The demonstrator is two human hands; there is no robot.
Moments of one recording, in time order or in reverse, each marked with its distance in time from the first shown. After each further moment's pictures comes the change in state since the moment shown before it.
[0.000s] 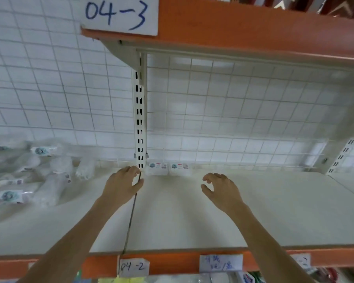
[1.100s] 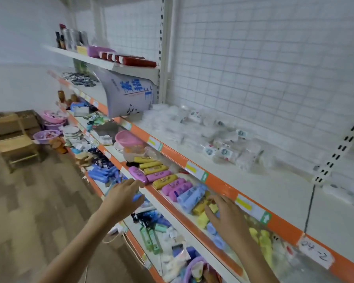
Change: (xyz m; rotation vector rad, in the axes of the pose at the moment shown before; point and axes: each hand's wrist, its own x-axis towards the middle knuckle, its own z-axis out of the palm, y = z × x) left_hand -0.418 -0.183 -0.216 0.336 0.161 -0.621; right_hand -0.185 -0.359 0.082 0.411 -0.224 -0.702
